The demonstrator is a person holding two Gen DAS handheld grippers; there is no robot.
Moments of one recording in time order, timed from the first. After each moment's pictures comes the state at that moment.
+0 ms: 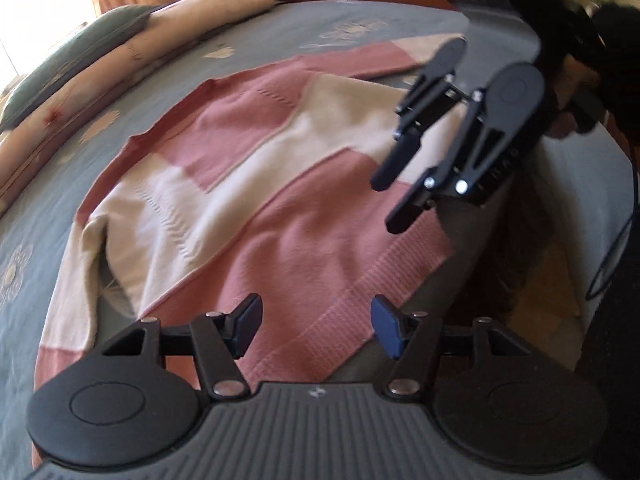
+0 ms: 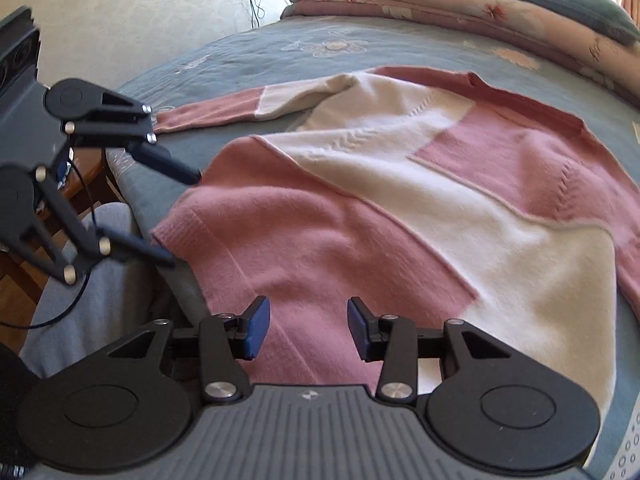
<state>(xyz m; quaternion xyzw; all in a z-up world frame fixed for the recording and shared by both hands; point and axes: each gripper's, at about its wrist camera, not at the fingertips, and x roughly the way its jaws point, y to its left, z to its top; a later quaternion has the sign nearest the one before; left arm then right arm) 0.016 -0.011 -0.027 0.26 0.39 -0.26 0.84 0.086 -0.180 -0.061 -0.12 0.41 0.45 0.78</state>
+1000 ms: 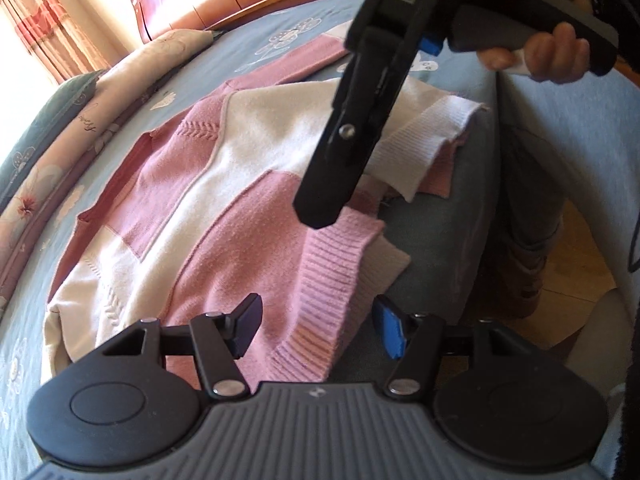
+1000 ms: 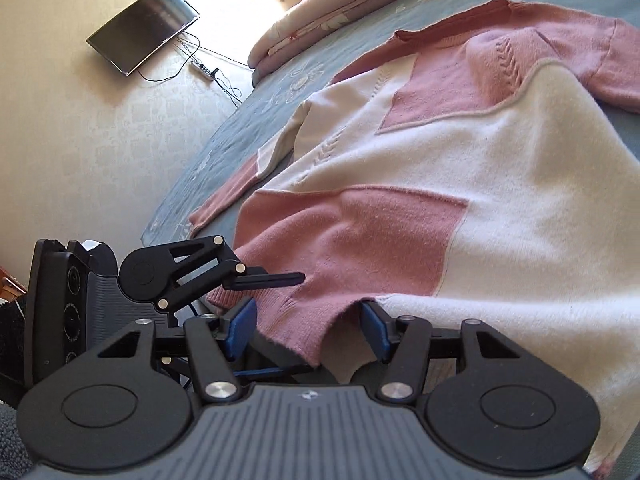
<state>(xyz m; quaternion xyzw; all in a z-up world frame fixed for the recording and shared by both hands) 0.015 -0.076 -0.083 0.36 0.33 -0.28 0.83 0.101 -0.245 -0.085 0.16 0.46 0.45 0.75</state>
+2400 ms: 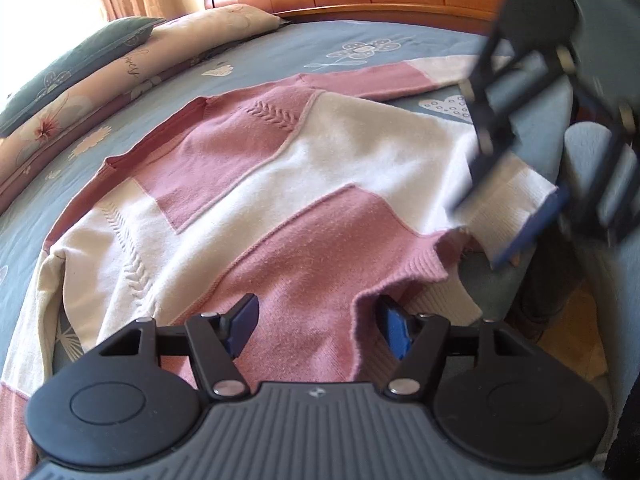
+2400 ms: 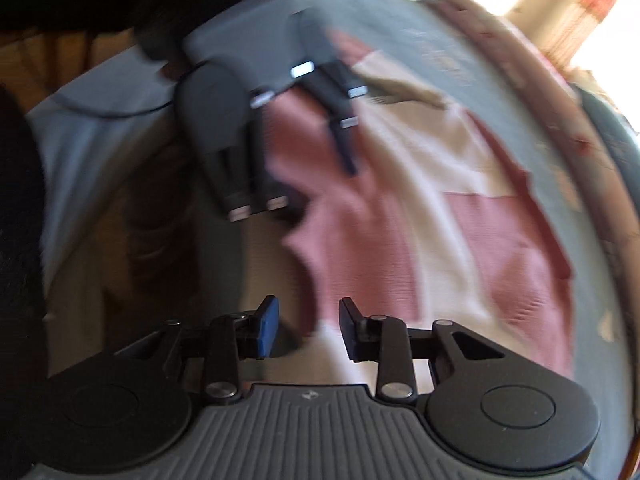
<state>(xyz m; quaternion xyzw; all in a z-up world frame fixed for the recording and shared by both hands) 0.063 -0.036 -0.063 0.22 0.36 -0.25 0.87 0.031 -0.170 -0.049 -0.45 0.30 0.51 0.67</state>
